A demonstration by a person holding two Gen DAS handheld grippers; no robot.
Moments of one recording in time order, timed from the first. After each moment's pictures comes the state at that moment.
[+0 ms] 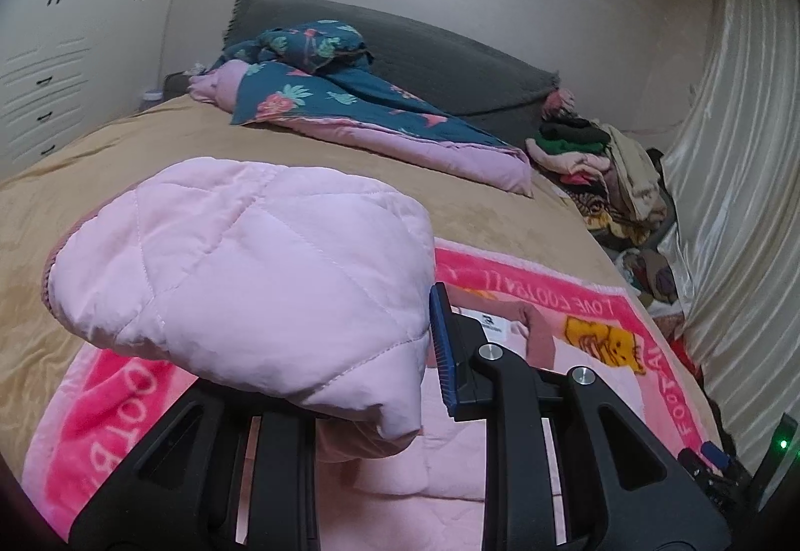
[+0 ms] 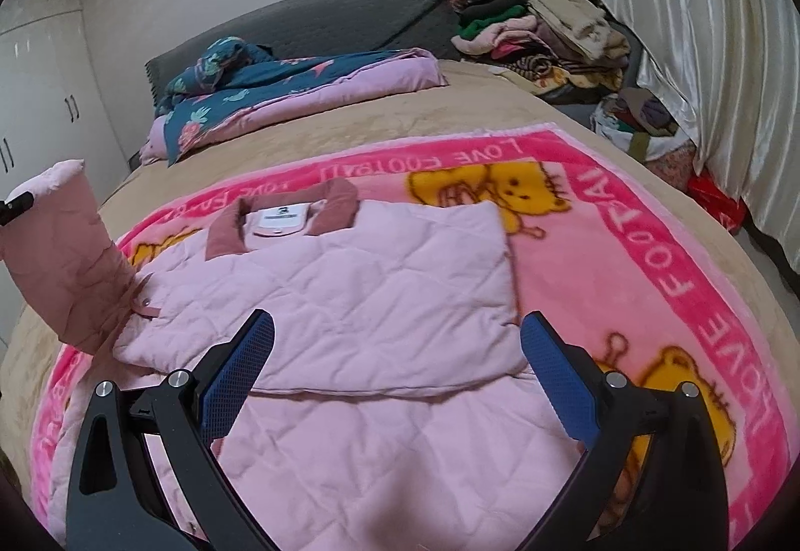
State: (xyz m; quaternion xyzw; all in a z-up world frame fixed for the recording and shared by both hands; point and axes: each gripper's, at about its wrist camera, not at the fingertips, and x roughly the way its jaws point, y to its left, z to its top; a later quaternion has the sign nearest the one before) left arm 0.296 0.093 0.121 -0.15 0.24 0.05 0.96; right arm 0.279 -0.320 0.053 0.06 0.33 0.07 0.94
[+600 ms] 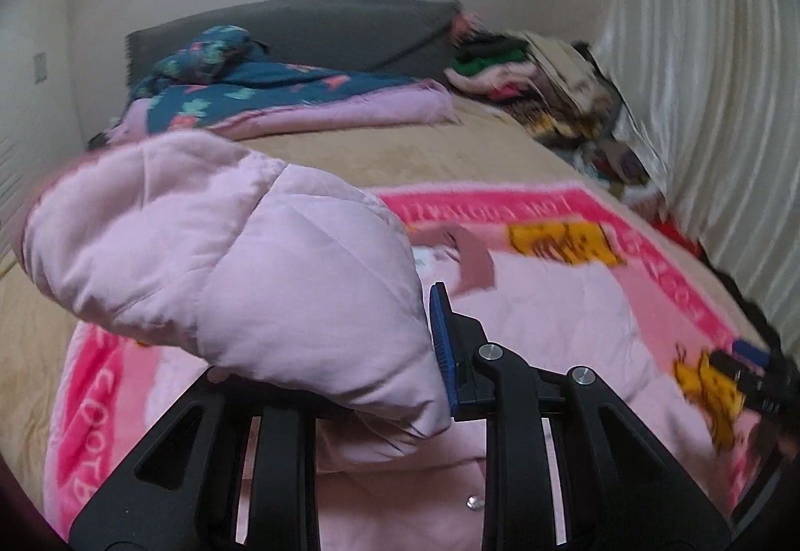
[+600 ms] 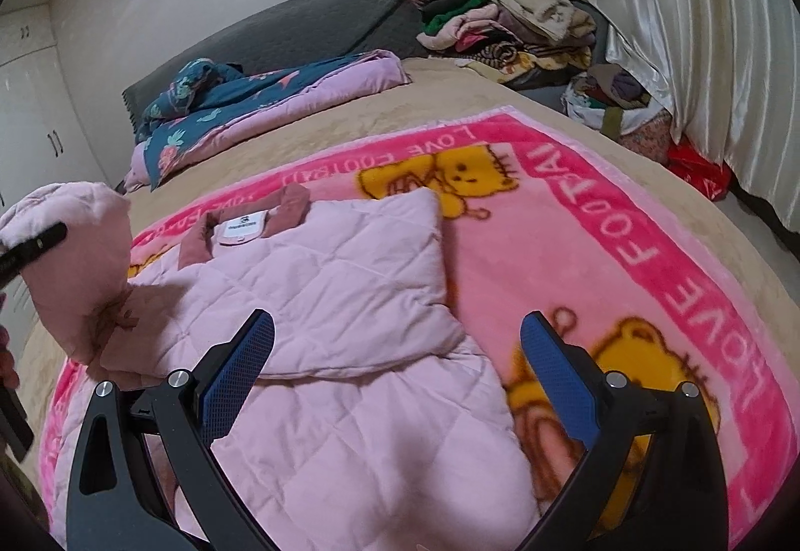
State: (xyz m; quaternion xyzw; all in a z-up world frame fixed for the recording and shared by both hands) left arm 0.320 -0.038 0.078 0.00 0.29 -0.05 0.95; right arm 0.263 -0.378 0.038 0.10 0.34 0.04 0.94
